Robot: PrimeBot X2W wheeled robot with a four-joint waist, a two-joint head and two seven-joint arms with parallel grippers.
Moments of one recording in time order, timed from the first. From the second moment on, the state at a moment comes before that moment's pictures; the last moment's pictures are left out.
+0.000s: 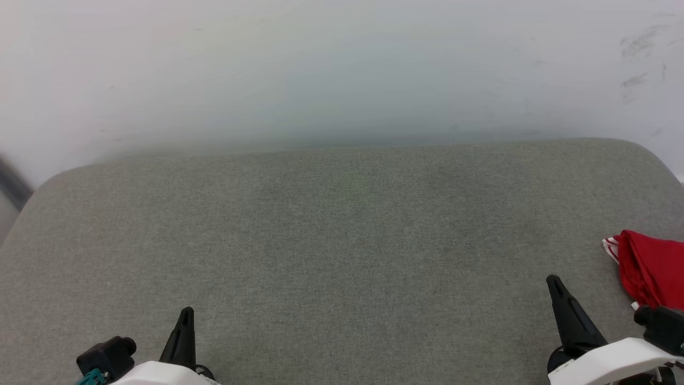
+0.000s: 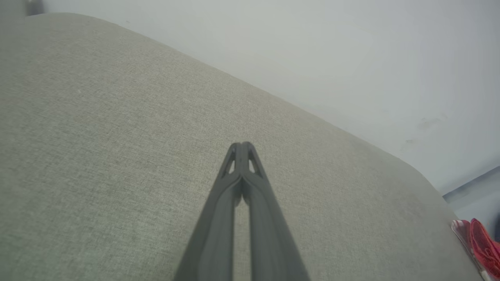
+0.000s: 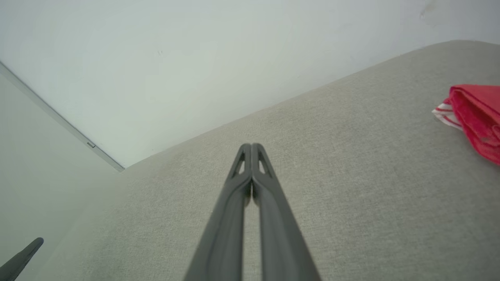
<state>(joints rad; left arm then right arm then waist) 0.07 0.18 -0.10 0.16 -0.68 0.04 -0.16 0.10 -0.07 -0.03 -0.01 0.55 0.13 0.05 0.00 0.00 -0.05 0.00</state>
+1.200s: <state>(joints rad) -0.01 0.12 0.00 0.20 -1.10 -0.04 -0.04 0.01 -0.07 -0.06 0.11 1.04 0.13 0.07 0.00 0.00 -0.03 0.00</state>
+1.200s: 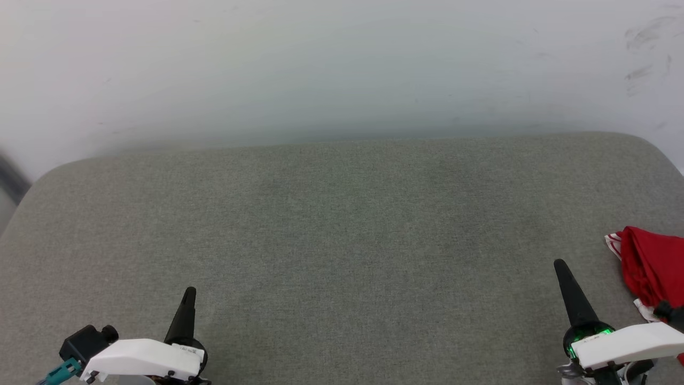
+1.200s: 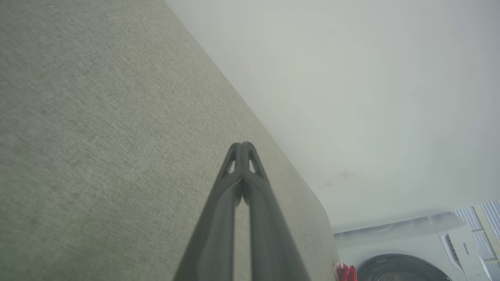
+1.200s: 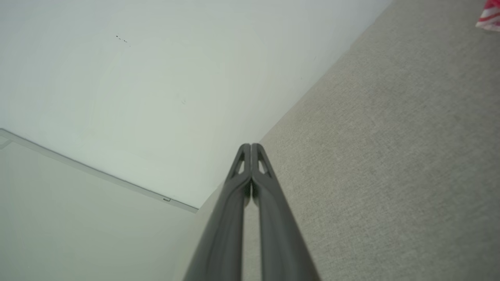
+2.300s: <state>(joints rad) -0.06 0.08 0.06 0.23 -1.38 -0.09 0.05 -0.05 -0.07 -0.08 0.18 1.36 0.13 0.09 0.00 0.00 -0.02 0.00</state>
